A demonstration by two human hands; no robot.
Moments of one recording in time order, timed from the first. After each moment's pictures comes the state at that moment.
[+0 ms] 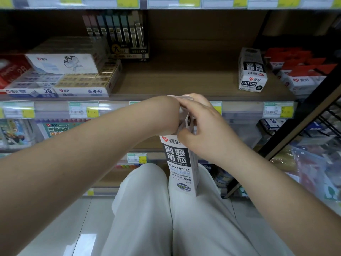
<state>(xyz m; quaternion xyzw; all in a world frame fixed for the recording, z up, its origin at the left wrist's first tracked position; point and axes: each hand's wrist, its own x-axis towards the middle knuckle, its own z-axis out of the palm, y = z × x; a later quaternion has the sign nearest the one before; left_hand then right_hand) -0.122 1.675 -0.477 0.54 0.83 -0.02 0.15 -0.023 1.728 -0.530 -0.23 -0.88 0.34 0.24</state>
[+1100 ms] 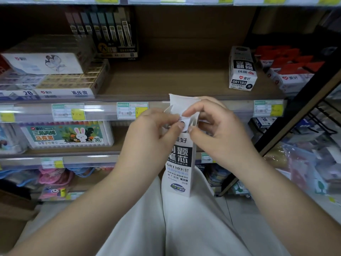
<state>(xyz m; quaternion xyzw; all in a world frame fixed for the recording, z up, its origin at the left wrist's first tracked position) -0.104 1.653 -0.536 0.46 0.74 0.48 0.14 0.007 1.744 -0.545 -0.23 -0.80 0.44 0.35</state>
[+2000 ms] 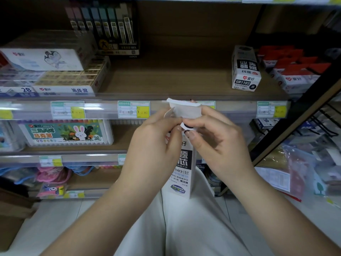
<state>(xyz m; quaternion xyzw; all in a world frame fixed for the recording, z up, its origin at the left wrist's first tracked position) -0.104 1.650 -0.551 0.53 0.70 0.47 0.04 0.006 1.743 -0.573 -0.16 -0.82 0.36 0.42</state>
